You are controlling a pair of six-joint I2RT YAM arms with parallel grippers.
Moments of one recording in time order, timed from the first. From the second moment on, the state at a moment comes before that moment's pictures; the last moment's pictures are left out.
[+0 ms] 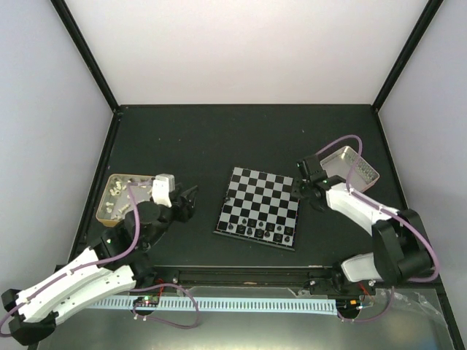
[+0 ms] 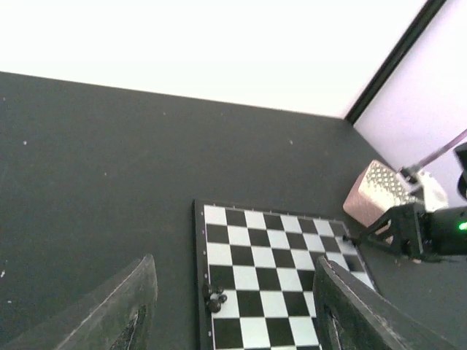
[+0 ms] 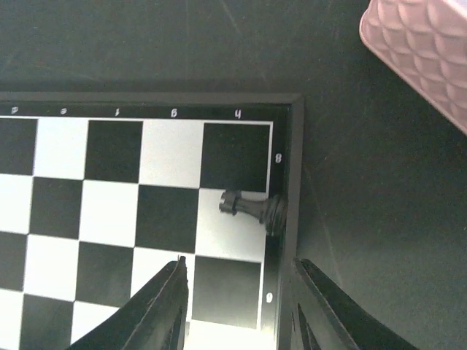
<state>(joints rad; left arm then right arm) -0.93 0.49 0.57 -0.37 -0.44 -0.52 0.41 1.36 0.74 -0.42 0.11 0.58</state>
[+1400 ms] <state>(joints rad) -0.93 0.50 0.55 -0.36 -0.44 -0.54 0.37 1.63 0.92 -0.47 0.07 0.50</state>
